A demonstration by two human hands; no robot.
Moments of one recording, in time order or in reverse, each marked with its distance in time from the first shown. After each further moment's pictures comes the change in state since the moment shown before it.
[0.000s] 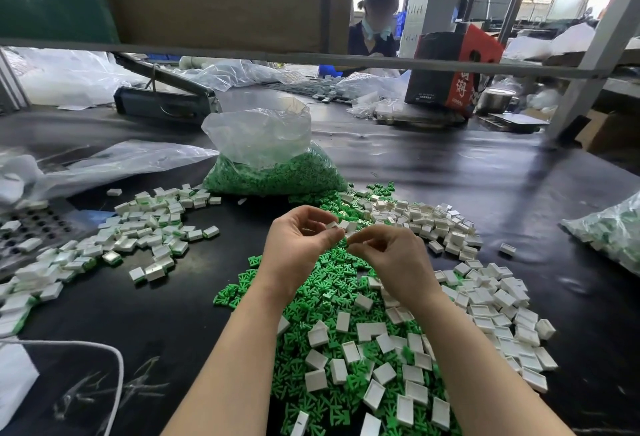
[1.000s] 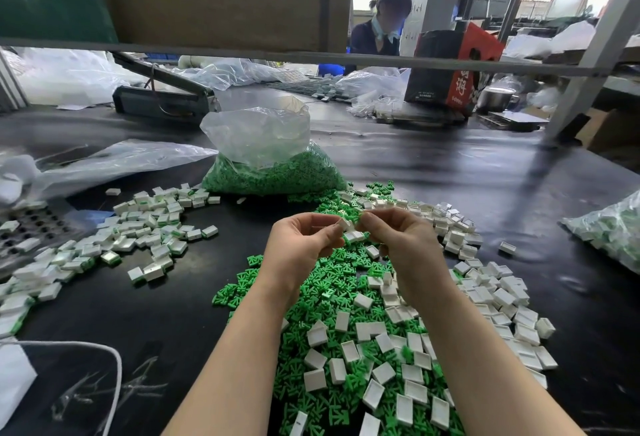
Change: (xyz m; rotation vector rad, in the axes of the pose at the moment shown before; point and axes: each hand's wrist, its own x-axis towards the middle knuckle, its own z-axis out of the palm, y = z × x) left_hand -0.002 0.002 0.006 -0.174 -0.019 -0.148; right_hand -0.002 -0.016 -0.006 0.619 0.089 0.118
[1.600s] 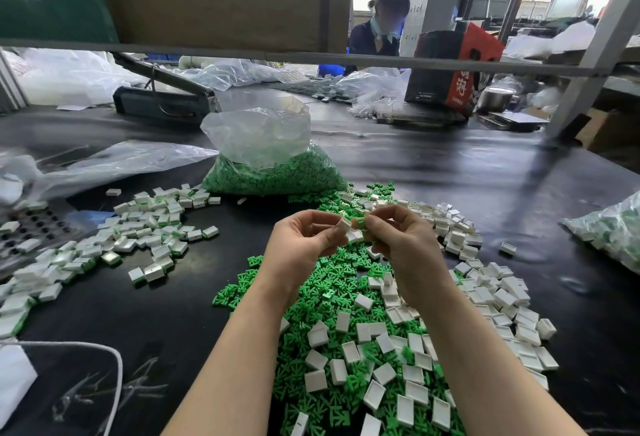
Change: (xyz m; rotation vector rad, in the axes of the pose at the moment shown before) left_hand 0.000 0.001 -0.001 -0.047 -0.060 0.021; right_hand 0.000 -0.003 0.001 0.053 -0.014 0.033
